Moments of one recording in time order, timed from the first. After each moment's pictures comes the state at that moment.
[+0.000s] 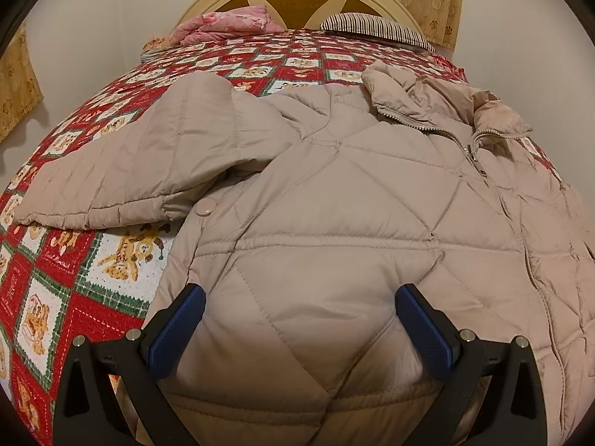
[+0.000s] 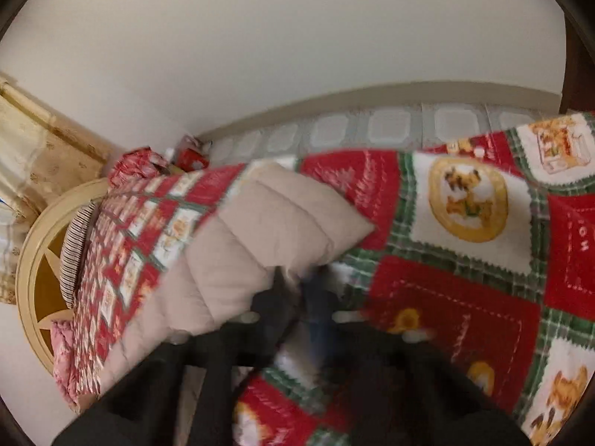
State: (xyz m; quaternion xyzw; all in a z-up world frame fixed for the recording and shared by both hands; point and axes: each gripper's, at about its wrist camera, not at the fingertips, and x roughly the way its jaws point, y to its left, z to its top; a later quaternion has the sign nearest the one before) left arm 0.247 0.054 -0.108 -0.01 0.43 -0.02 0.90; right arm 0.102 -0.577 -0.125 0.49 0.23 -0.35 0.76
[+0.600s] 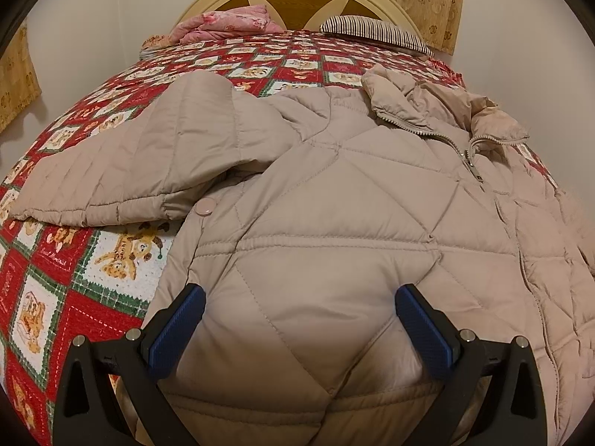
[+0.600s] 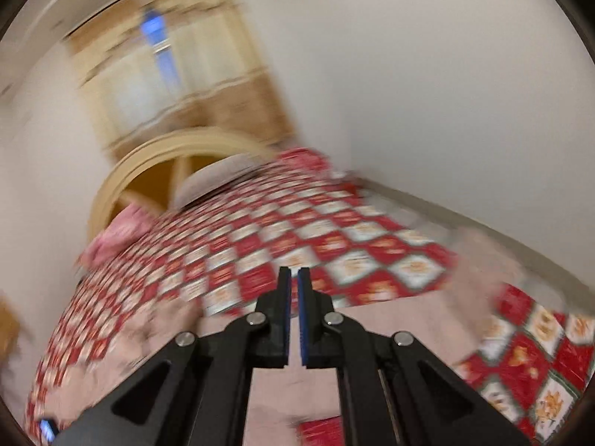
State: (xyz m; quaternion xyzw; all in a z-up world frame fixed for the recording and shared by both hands) left arm 0.246 0.058 -0.107 -0.03 0.43 -0.03 0.90; right arm 0.152 -0.307 0.078 0.18 0.18 -0.12 0.96
